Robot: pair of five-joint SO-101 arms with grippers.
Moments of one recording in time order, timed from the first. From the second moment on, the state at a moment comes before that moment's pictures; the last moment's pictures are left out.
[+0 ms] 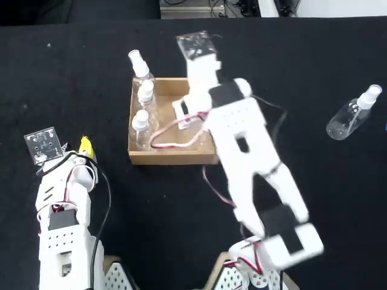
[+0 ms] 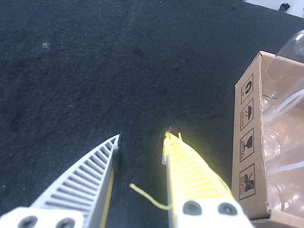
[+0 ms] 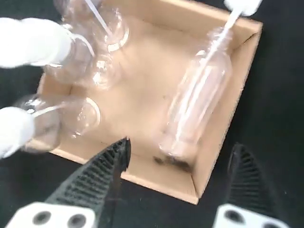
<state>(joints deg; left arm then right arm) -18.0 -71.5 92.0 13.0 4.9 -21.5 0.0 0.0 76.5 -4.7</state>
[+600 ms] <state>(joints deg) -18.0 -71.5 92.0 13.0 4.9 -18.8 25.9 -20.1 76.5 -4.7</state>
